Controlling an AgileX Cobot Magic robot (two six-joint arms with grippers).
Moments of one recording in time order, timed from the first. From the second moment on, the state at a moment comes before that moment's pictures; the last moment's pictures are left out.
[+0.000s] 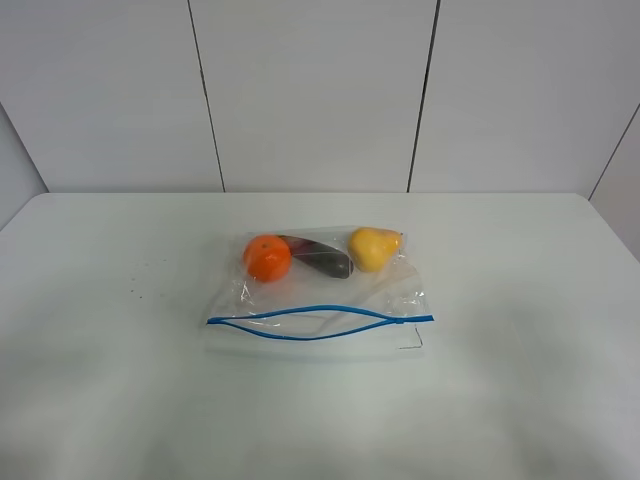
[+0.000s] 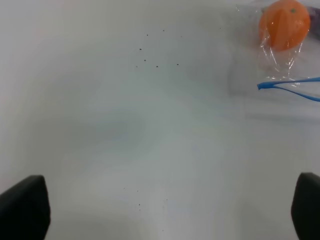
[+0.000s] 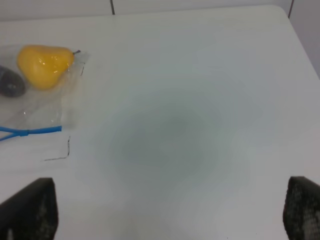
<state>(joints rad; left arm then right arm) -0.01 -0.01 -0.49 0.04 1.05 -0.01 -0.01 0.00 -0.49 0.03 1.02 0.02</state>
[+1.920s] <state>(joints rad) -0.01 -0.01 -0.49 0.04 1.05 -0.01 -0.01 0.00 -0.49 0.06 1.02 0.02</state>
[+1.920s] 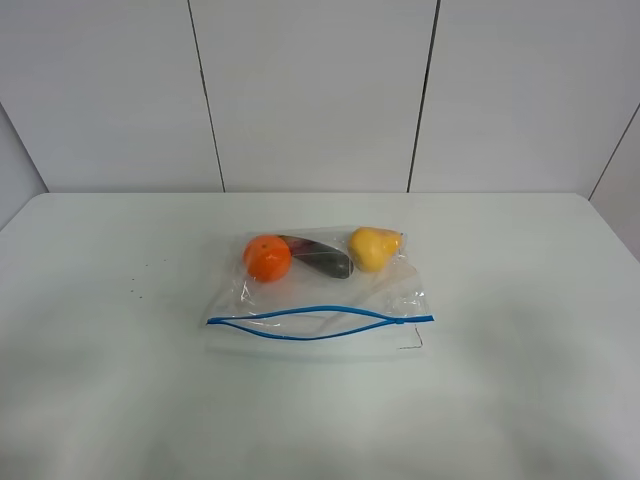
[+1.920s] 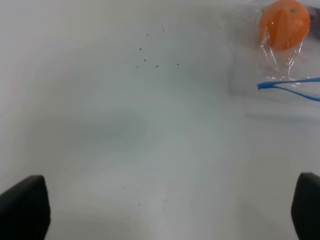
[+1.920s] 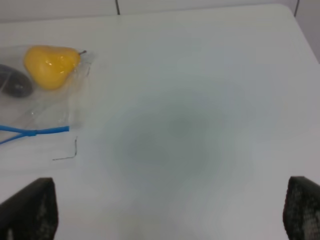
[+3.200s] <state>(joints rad) -0.01 -0.01 -0.49 0.04 1.05 -0.01 -0.28 1.91 -0.95 1.22 1.19 -1.25</state>
